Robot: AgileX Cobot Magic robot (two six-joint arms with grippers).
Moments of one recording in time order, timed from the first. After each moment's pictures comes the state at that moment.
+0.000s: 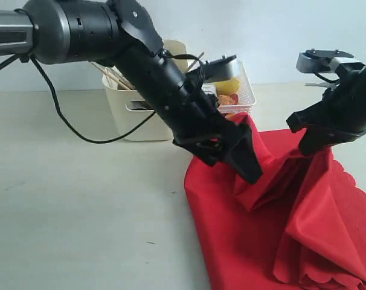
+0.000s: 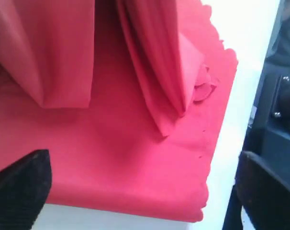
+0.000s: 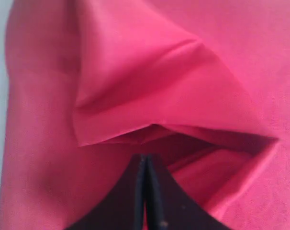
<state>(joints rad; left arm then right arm) -0.64 2.10 -1.69 -0.77 1.14 0.66 0.09 1.64 -1.09 0.40 0.89 -0.44</state>
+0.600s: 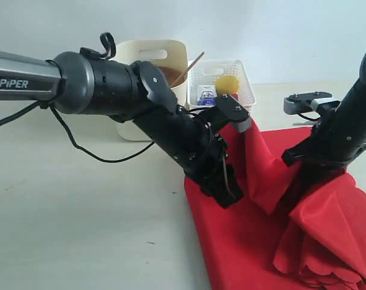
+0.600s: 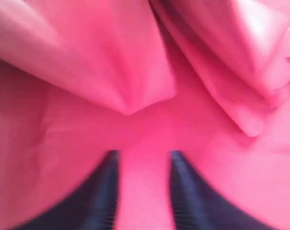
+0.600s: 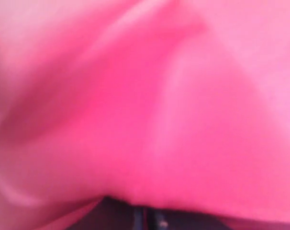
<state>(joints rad) -0.72 2.12 -1.49 -0.77 0.73 1.08 0.09 1.86 -1.10 0.25 0.79 -0.39</state>
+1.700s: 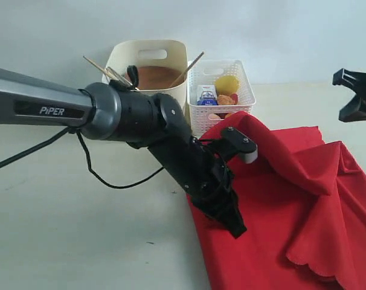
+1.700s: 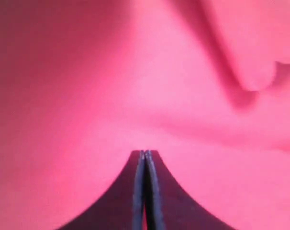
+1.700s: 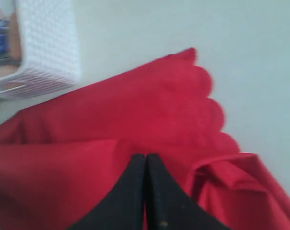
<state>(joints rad) -0.78 2.21 -1.48 -0.77 0.73 0.97 -0.18 1.72 -1.11 0.69 0.68 -0.42</state>
